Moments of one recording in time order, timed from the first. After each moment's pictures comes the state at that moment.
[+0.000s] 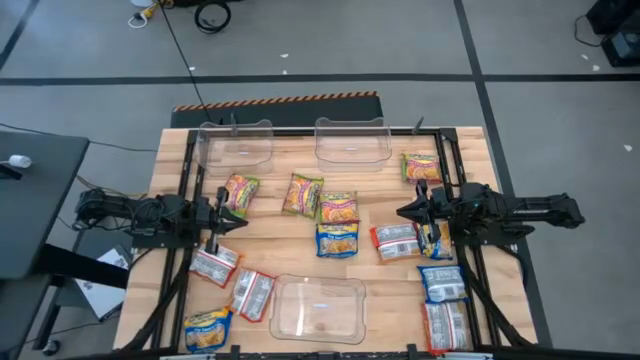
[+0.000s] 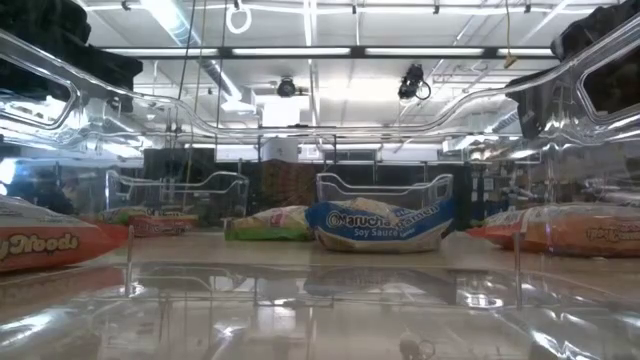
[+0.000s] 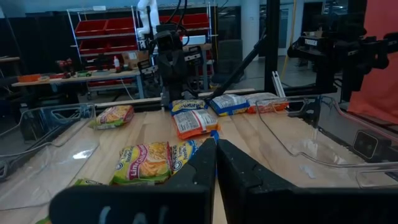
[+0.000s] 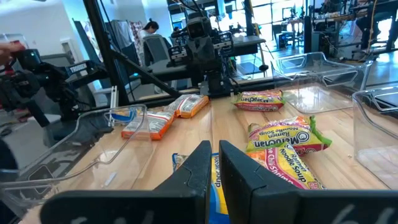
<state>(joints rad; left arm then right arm) -0.18 0.03 0.01 0.06 -0.10 0.06 -0.04 0.07 0.01 0.06 -0.10 0.16</state>
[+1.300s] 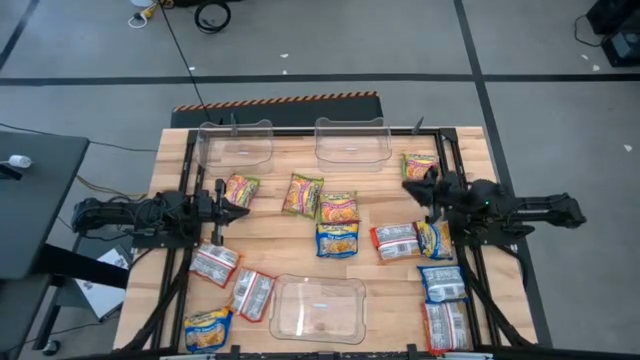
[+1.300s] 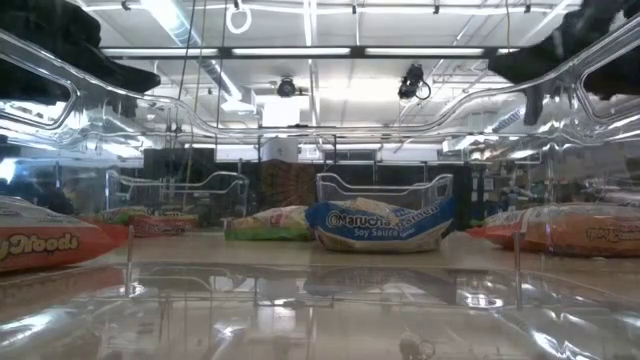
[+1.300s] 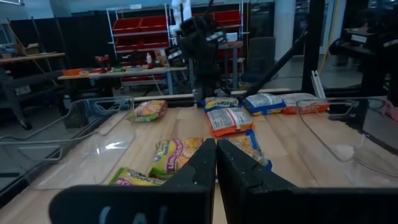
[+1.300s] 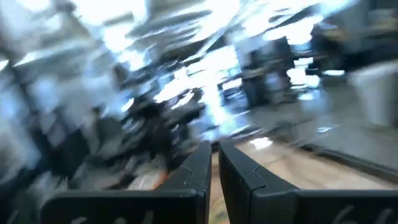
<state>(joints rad) -0.04 0.03 0.01 0.05 -0.10 0.06 -0.04 0.10 0.01 0.32 0.27 0.31</state>
